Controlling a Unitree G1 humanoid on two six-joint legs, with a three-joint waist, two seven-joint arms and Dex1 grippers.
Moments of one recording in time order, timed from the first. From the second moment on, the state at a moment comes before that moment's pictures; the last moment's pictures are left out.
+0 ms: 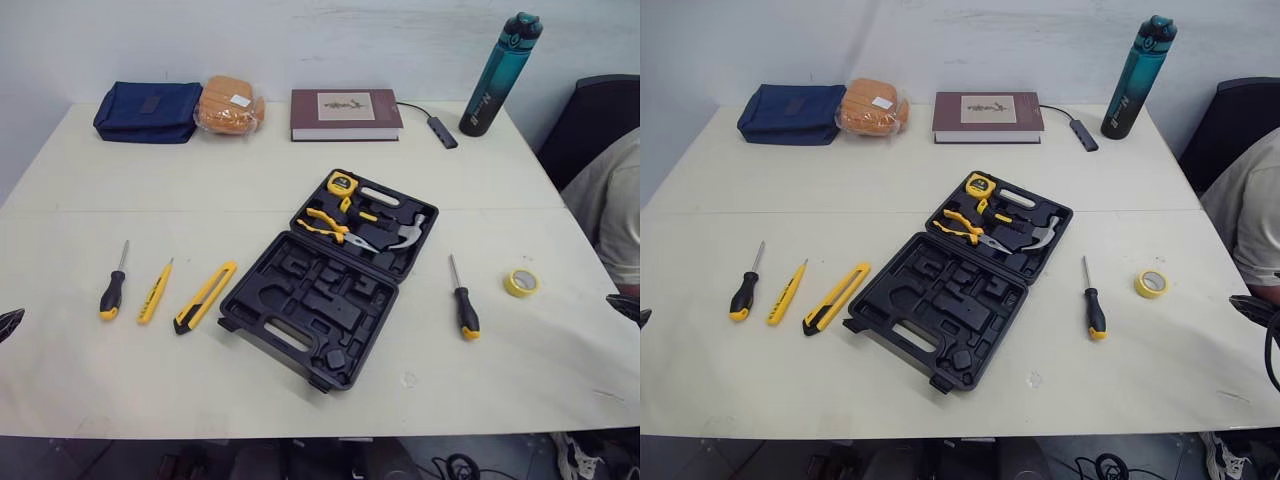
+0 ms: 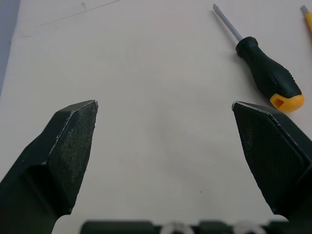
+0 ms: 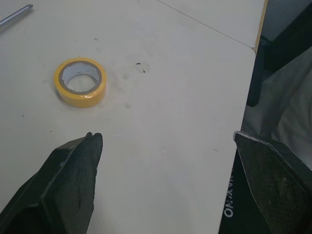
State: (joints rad) left arm 0.18 1.01 0.84 0.45 -0.38 0.17 -0.88; right arm -0.03 -1.13 -0.59 0.52 0.33 0.16 1.14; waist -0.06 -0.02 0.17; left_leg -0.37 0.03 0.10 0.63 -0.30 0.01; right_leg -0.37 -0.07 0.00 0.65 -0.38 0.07
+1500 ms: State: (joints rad) left arm -0.05 1.01 0.61 0.50 -0.37 0.14 -0.90; right arm 0.10 -1.03 -0.63 0.29 0.39 0.17 1.05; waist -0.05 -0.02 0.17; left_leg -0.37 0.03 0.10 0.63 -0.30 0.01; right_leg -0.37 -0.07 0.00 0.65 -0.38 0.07
